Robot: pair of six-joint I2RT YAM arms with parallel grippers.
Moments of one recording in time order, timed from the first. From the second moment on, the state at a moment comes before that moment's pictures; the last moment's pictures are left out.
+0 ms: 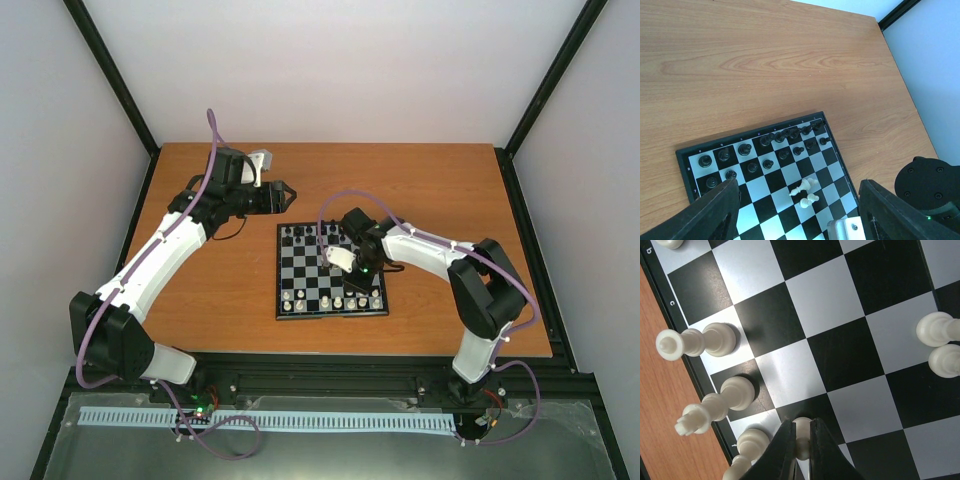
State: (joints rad) left arm -0.37 1.41 1.30 -0.55 0.32 -0.42; right arm 0.67 1.77 1.17 -0.81 -0.30 -0.56
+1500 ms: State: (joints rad) left arm -0.37 1.41 1.30 -0.55 0.34 -0.42; right arm 0.56 1.96 1.45 -0.84 -0.27 -0.53
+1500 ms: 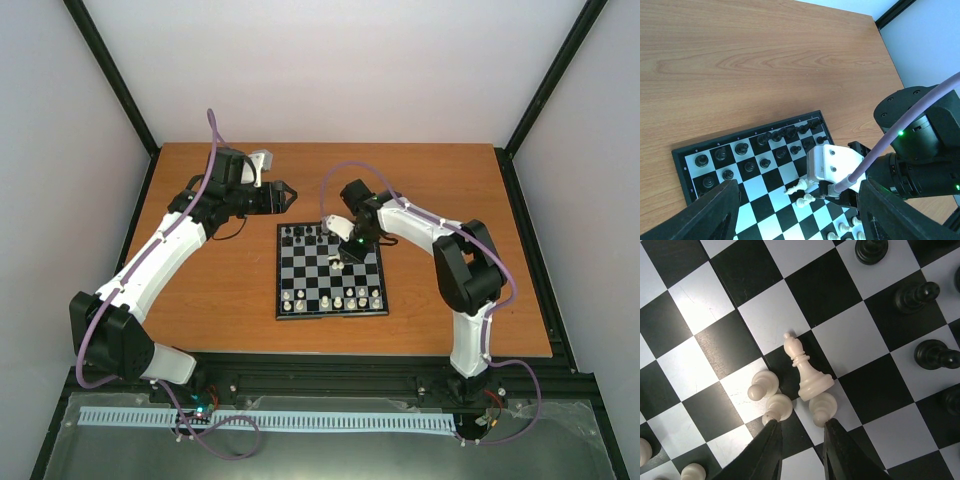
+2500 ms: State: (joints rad) left arm -0.37 1.41 1.30 -0.55 0.34 -0.42; right arm 0.62 1.95 1.45 -0.86 -0.30 -0.51
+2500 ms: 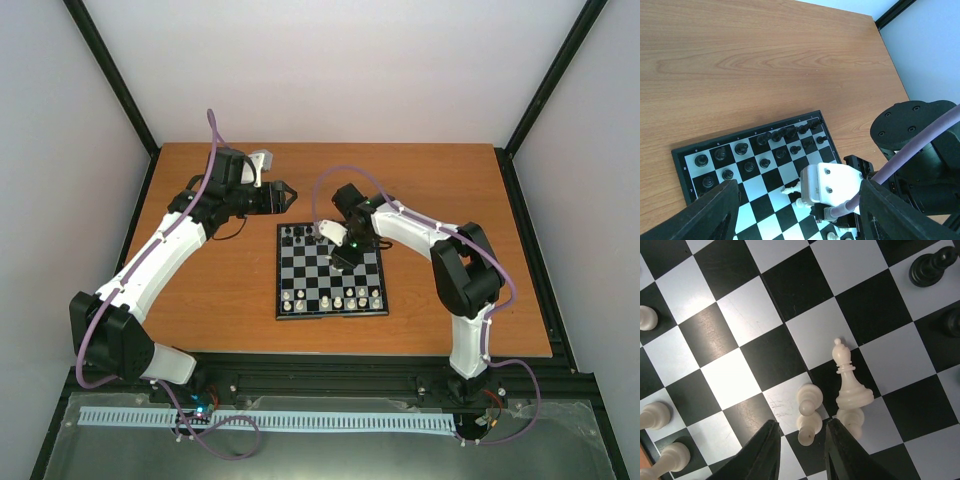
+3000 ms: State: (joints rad) left arm -0.37 1.41 1.30 -0.55 0.34 -0.42; right arm 0.63 1.95 1.41 -0.86 -0.25 -0.51
